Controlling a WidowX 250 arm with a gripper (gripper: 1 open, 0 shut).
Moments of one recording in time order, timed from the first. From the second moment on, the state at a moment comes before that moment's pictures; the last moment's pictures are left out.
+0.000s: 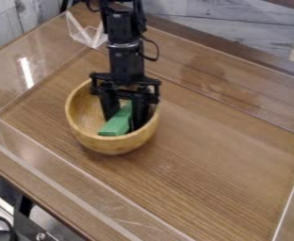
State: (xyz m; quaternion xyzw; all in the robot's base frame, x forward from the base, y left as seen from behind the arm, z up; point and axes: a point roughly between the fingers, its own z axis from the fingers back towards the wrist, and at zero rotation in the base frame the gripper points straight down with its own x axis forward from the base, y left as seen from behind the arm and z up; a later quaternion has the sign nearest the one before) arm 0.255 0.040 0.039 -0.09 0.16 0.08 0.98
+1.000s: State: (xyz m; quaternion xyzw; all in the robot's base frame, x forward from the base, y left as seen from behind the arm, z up) arm 0.250 0.017 0.053 -0.10 0.17 0.05 0.98
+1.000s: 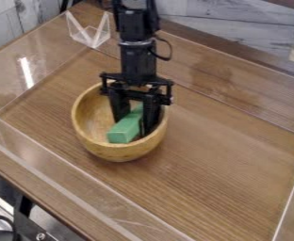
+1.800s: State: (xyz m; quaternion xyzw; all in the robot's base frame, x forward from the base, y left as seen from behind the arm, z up) arm 0.246 -0.019 0.065 -0.11 0.19 0.01 0.98
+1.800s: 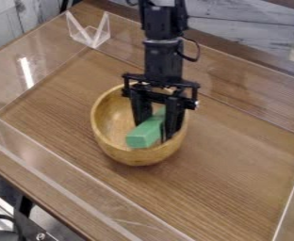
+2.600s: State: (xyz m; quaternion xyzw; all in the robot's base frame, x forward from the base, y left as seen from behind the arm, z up) arm 0.246 -0.055 0.069 -0.11 0.18 -0.04 0.98
